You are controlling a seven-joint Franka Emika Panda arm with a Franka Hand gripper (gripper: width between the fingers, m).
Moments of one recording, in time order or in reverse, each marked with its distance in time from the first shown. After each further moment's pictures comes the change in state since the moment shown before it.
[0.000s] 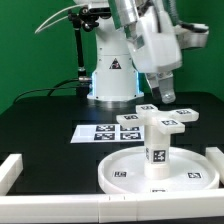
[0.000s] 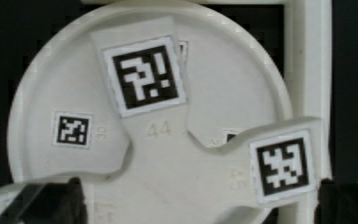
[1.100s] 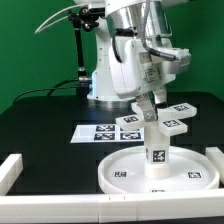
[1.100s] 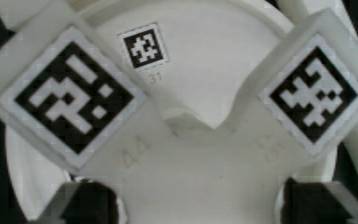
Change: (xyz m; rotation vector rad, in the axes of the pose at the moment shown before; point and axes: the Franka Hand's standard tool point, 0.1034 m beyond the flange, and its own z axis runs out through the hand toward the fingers) arm 0.014 0.012 0.028 0.070 0.019 0.663
